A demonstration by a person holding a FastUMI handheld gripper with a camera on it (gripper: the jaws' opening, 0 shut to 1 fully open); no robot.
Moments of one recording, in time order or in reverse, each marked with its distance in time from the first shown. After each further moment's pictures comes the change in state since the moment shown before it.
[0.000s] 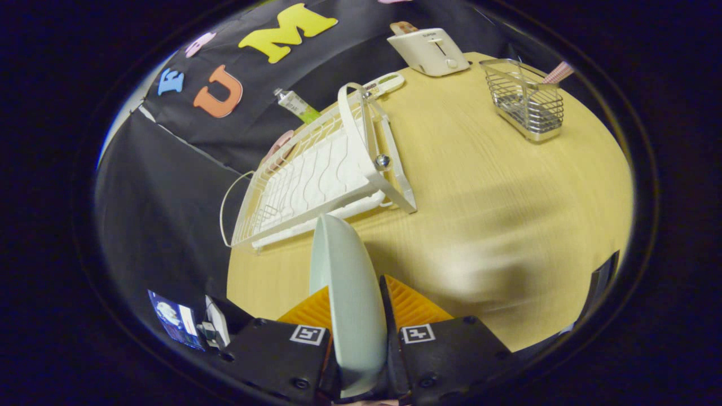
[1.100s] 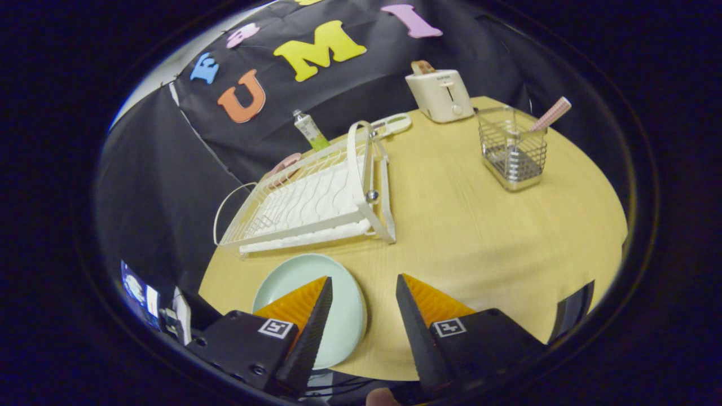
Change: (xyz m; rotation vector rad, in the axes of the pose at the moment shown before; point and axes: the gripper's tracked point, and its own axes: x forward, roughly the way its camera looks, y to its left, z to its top) arm -0.039 -0.026 0.023 -0.240 -0.263 -0.121
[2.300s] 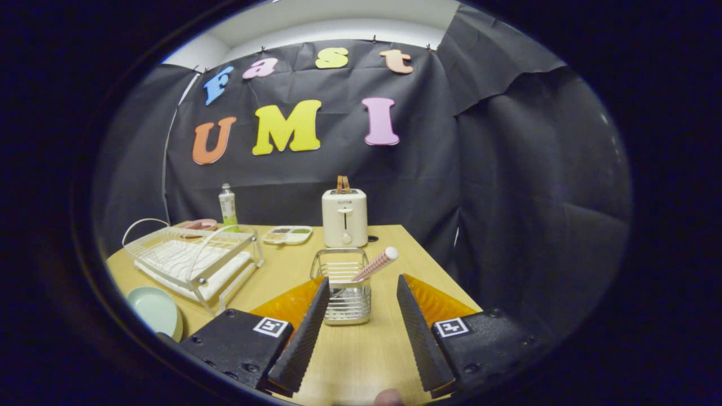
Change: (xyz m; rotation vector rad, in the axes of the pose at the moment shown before) arm -0.043 -0.203 0.131 -0.203 -0.580 -0.351
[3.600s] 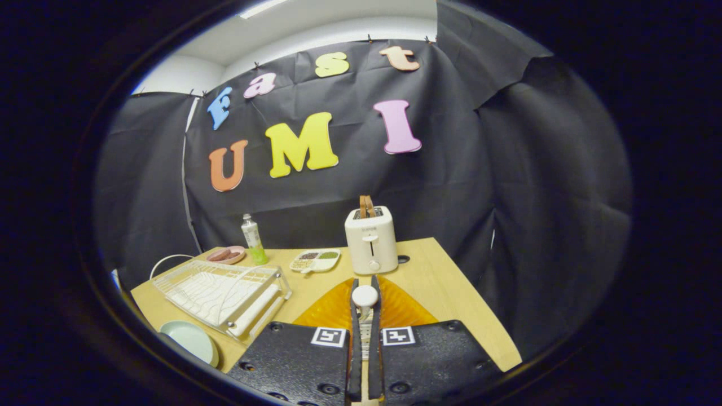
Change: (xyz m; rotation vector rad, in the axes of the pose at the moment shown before) arm 0.006 0.016 0.084 0.055 -0.018 0.156
